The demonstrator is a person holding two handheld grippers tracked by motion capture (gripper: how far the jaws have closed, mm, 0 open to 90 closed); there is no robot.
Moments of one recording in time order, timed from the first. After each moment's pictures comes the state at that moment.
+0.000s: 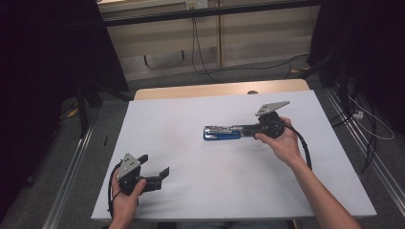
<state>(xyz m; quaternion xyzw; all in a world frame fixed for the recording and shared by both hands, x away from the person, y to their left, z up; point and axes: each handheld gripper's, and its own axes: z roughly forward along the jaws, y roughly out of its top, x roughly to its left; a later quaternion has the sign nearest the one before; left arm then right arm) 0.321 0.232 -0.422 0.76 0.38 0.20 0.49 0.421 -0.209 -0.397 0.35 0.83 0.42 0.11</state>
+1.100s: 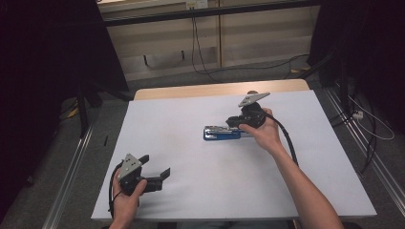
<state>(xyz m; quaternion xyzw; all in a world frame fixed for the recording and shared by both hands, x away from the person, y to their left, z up) 0.320 0.230 -0.423 0.76 0.38 0.20 0.49 0.466 -0.171 -0.402 0.34 0.83 0.44 0.11</state>
